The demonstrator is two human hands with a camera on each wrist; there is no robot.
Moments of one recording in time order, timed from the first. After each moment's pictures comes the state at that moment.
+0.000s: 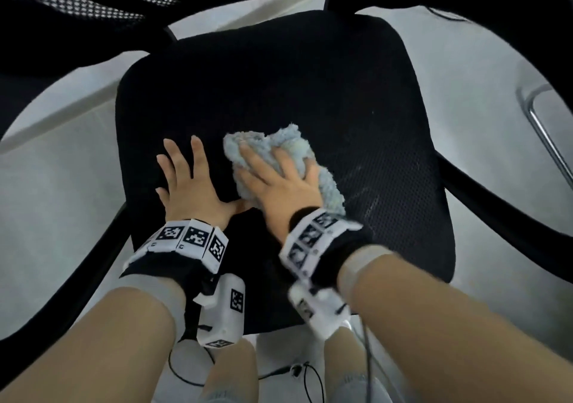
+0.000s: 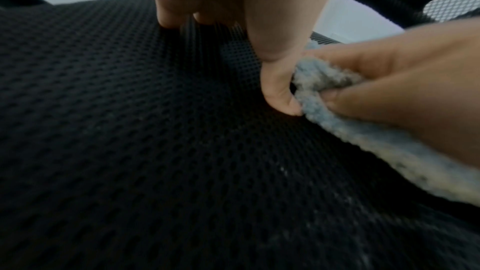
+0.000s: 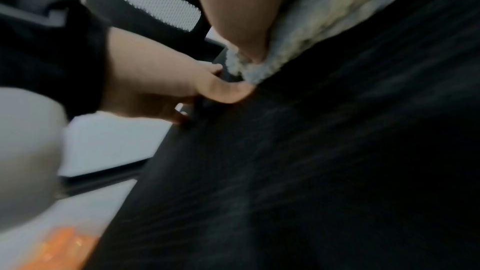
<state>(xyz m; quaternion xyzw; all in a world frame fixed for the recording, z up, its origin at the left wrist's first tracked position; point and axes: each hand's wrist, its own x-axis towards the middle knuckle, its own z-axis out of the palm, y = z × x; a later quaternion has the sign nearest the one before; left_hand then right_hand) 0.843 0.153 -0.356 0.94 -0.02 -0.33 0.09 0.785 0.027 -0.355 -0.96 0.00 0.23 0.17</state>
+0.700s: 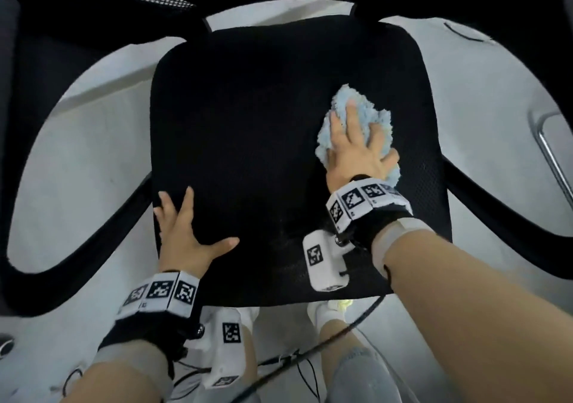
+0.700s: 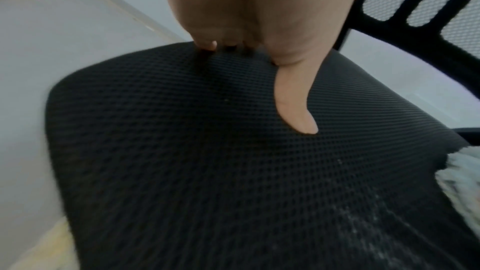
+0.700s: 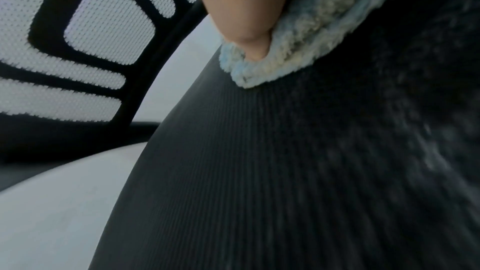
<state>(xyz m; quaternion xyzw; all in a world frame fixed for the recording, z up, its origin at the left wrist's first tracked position) 0.768 0.219 -0.338 0.89 0.11 -0.34 0.28 0.777 -0.021 -0.354 -0.93 0.26 0.20 0.17</state>
